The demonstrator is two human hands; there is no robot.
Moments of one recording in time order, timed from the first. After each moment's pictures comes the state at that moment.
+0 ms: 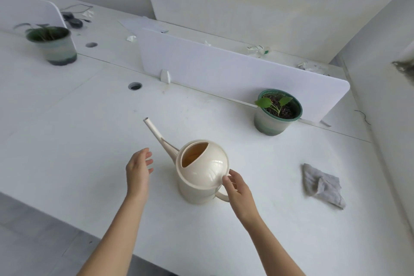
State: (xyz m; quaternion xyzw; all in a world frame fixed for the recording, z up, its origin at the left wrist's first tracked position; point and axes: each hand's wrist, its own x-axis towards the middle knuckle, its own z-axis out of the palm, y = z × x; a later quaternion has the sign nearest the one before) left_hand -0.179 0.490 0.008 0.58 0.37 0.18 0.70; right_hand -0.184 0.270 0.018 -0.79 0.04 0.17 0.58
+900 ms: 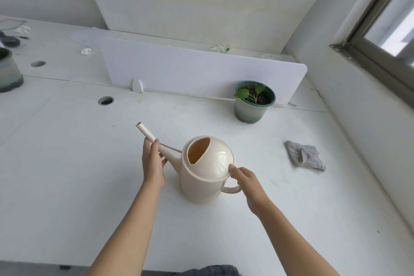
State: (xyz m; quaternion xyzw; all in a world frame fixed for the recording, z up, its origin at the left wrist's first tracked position) left_hand -0.126 0.502 -0.011 0.53 0.23 0.07 0.81; right_hand -0.196 0.290 0.021 -0.74 0.17 0.13 0.64
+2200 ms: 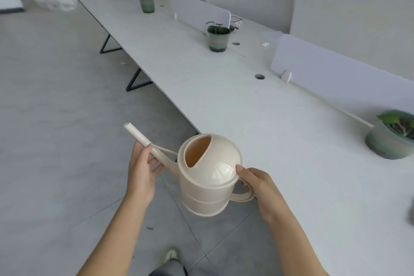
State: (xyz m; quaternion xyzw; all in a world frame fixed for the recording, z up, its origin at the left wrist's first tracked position) left_hand -0.533 0.527 0.065 0.44 0.38 0.39 0.71; right_hand -0.387 0.342 0.080 -0.68 -0.15 0.42 0.59
